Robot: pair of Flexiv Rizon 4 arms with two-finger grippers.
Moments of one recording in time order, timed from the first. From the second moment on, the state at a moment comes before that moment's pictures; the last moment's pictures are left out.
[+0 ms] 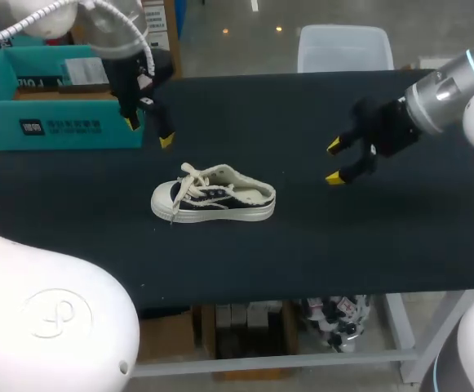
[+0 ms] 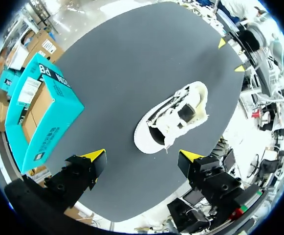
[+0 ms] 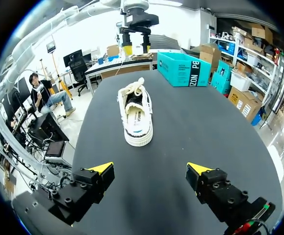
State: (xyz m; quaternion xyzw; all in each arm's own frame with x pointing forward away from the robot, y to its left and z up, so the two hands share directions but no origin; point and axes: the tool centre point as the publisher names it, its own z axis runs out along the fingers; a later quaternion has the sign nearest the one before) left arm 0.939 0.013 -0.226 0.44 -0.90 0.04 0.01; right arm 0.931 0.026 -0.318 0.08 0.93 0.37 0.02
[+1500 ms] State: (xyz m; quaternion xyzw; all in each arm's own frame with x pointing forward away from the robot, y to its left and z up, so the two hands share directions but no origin) left arm 0.925 -0.035 -0.250 0.59 -0.80 0.05 0.03; right arm 0.916 0.129 -0.379 0.07 0.90 0.43 0.00
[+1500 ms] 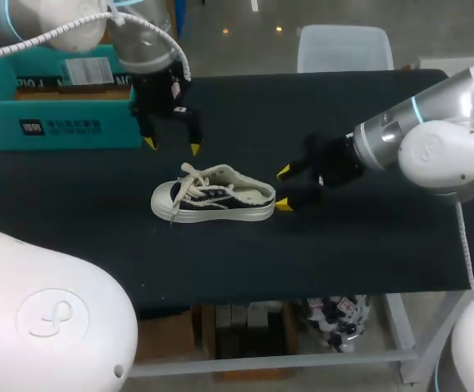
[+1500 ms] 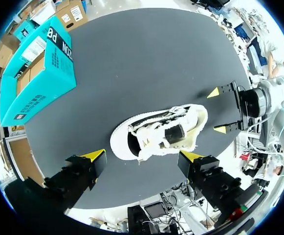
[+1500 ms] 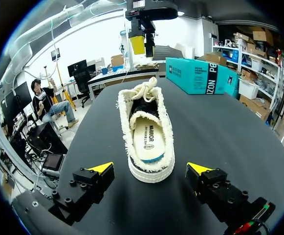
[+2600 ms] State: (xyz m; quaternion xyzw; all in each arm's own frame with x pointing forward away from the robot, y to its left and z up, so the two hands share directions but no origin) left arm 0.921 -0.061 -0.270 0.59 -0.81 0.03 0.03; right arm 0.918 0.172 -0.418 0.10 0.89 0.45 -0.02
